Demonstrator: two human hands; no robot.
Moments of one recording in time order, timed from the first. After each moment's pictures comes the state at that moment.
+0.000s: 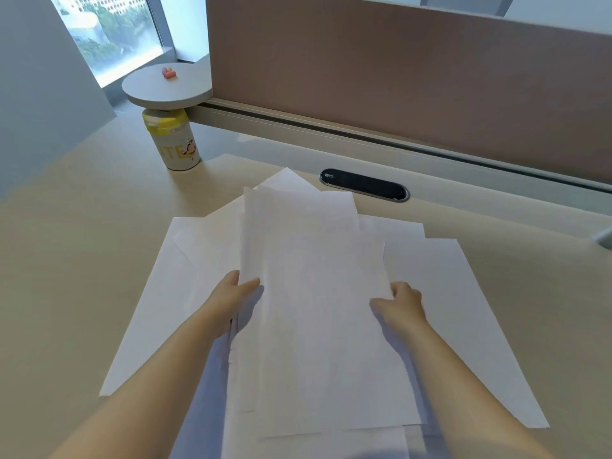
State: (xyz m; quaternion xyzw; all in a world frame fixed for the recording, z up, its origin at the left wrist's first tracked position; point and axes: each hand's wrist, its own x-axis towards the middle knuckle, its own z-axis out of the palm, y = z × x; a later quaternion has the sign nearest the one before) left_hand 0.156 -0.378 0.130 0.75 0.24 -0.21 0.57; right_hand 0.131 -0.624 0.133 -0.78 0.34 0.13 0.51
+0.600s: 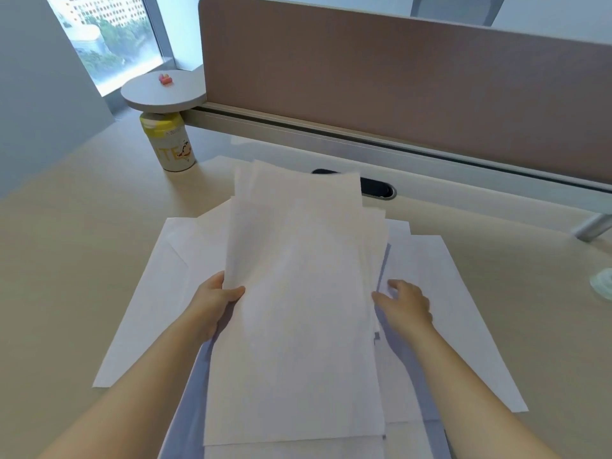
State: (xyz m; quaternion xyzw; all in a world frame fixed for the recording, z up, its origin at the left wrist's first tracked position) left_hand 0.128 -0.376 0.142 0.69 0.25 -0.18 0.66; right_hand 0.107 -0.649 0.146 -0.88 0.26 0.16 0.37
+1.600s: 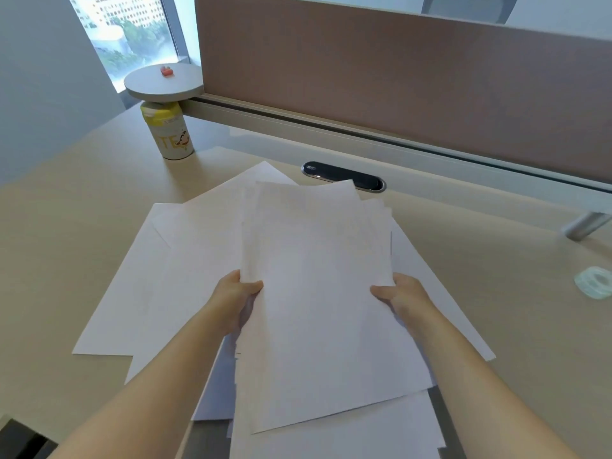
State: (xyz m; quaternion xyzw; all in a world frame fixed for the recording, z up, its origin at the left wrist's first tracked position) left_hand 0.092 -0.453 0.156 0.69 0.28 -0.15 0.66; right_hand 0.094 -0.686 0.162 -0.69 0.26 0.16 0.66
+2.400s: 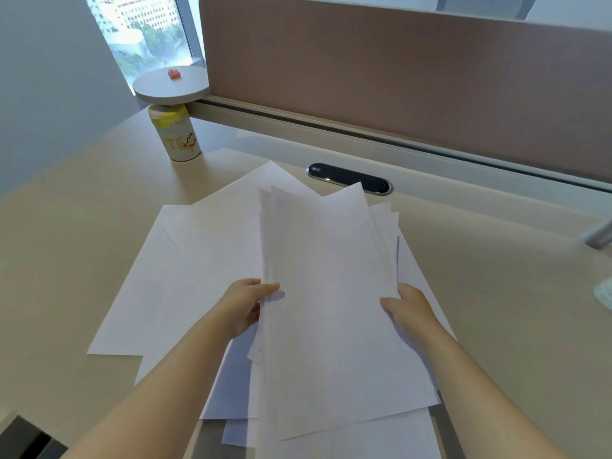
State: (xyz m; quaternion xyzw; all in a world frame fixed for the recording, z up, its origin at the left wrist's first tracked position) left_hand 0.102 -0.459 0.147 0.66 0.28 -0.23 0.65; right_hand 0.100 -0.705 0.128 -0.79 0.23 0.19 0.54
